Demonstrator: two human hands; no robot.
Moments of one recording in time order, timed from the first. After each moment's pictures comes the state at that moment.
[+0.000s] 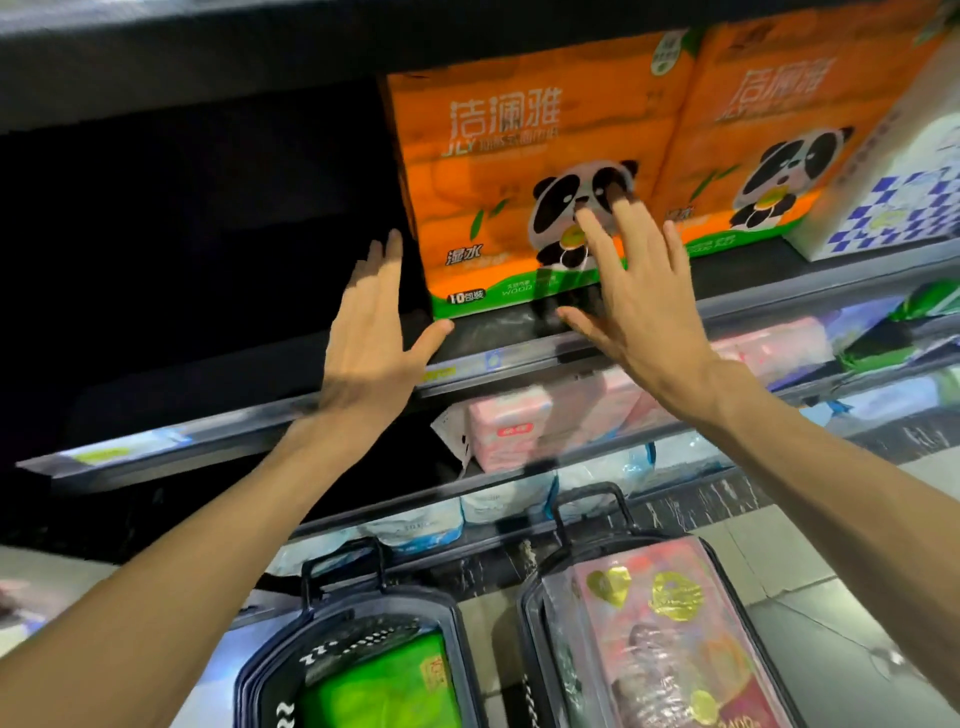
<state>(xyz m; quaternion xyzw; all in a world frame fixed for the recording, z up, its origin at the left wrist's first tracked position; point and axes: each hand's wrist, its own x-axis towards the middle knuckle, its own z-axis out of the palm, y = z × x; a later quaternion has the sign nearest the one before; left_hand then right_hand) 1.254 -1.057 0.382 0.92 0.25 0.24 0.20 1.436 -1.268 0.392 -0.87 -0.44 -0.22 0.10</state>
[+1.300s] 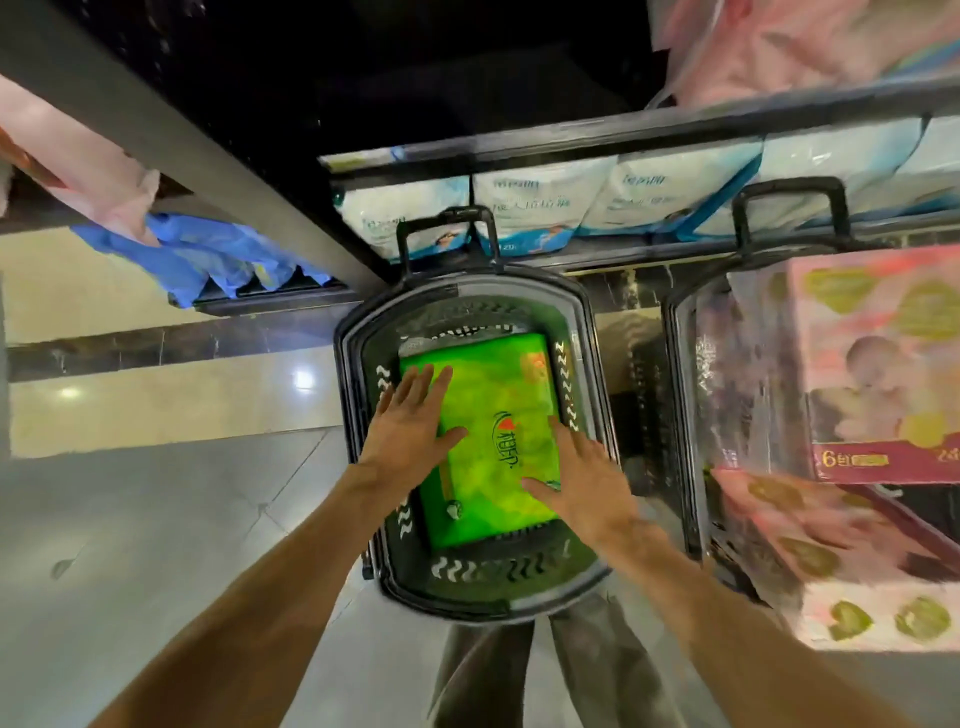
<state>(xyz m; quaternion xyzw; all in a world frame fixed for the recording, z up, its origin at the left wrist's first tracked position) 0.855 -1.125 0.010 0.88 0.30 -0.29 0.23 0.985 -1.342 0.003 -0.83 -0.33 0.44 0.02</state>
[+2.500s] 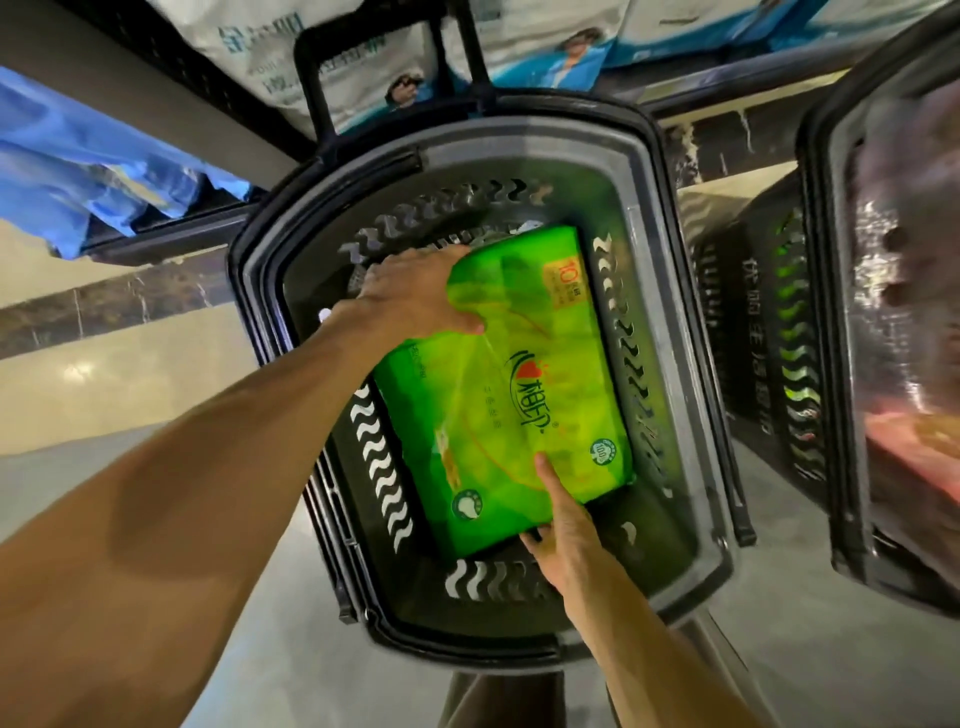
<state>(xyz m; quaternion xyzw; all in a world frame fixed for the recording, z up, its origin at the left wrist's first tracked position) 0.939 -1.063 -0.152 0.88 0.23 -0.37 0.19 0.849 -1.355 -0.183 -0.50 0.55 0.48 0.46</state>
